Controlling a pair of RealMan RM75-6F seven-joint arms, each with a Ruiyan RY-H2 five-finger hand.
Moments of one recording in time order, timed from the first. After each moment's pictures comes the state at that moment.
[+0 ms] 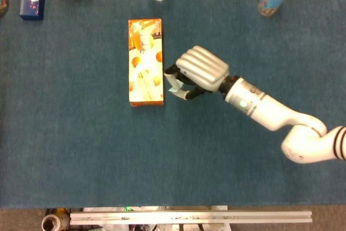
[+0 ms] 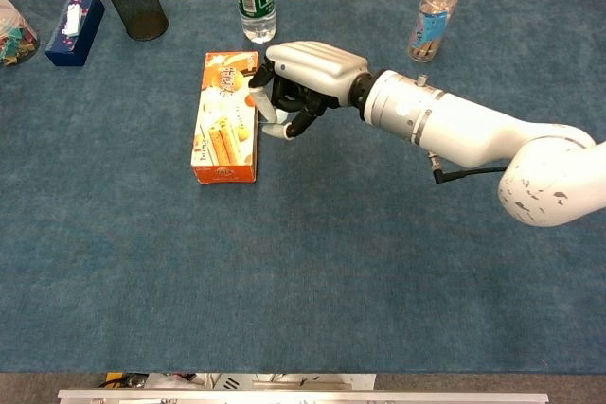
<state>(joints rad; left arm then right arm) 0.03 -1.11 -0.04 -1.55 1.51 1.62 0.01 0.95 -1.71 0.19 -1.28 -1.50 0.80 0.25</state>
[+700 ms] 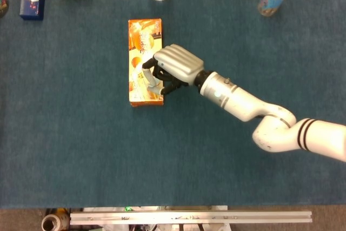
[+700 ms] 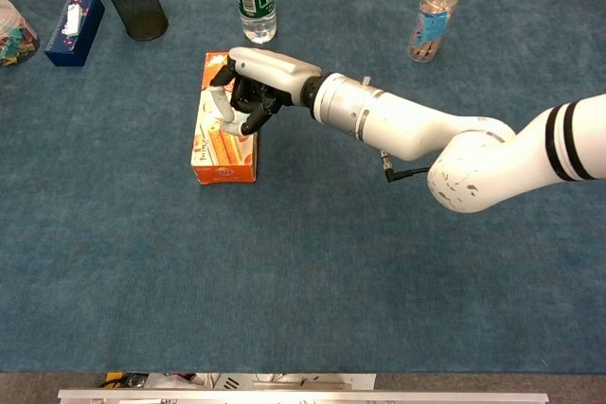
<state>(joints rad) 0.06 -1.09 -0.03 -1.57 1.51 1.64 0.02 1.09 -1.89 0.22 -1.00 -1.50 0.74 0.56</state>
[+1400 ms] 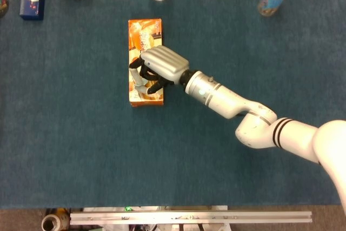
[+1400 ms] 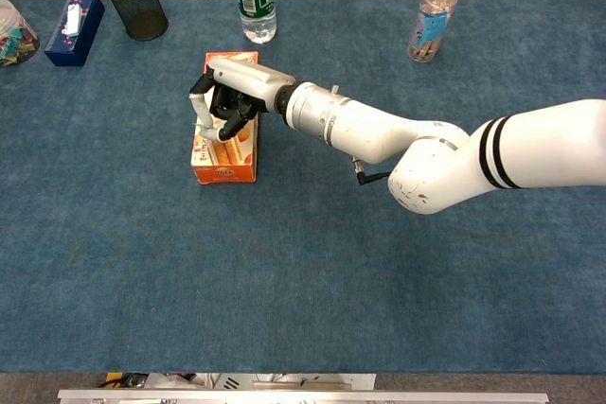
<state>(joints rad) 0.06 -1.09 -0.04 -1.56 1.48 1.63 0.01 1.18 -2.05 0.19 -0.72 -1.54 0.75 0.76</state>
